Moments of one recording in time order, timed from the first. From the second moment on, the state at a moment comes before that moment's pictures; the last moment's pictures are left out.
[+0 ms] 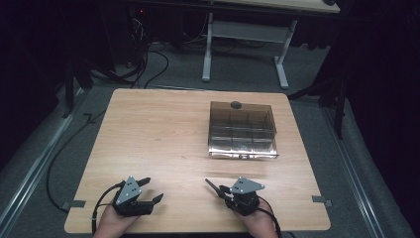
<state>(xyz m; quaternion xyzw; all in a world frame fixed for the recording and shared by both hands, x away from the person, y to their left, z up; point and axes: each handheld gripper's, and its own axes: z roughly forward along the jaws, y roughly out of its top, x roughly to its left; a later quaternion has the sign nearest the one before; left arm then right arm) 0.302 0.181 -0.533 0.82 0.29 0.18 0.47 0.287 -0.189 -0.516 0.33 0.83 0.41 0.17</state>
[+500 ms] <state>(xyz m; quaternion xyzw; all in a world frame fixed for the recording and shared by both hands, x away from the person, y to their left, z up) 0.304 0.180 -0.533 0.82 0.29 0.17 0.46 0.283 -0.243 -0.519 0.39 0.81 0.39 0.18</state>
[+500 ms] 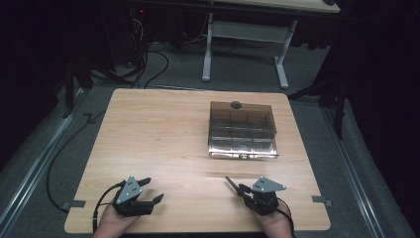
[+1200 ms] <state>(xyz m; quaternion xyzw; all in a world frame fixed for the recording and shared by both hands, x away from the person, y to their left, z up) 0.305 0.179 -0.533 0.82 0.29 0.16 0.46 0.282 -0.254 -0.520 0.42 0.80 0.39 0.18</state>
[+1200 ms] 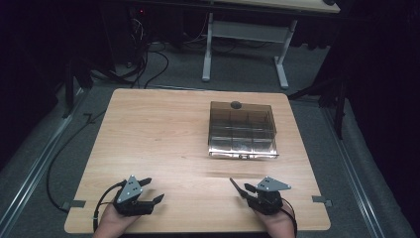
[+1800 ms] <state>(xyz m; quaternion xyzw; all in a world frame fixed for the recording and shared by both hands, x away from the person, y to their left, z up) 0.306 0.179 -0.533 0.82 0.29 0.16 0.46 0.283 -0.245 -0.526 0.41 0.83 0.35 0.16</state>
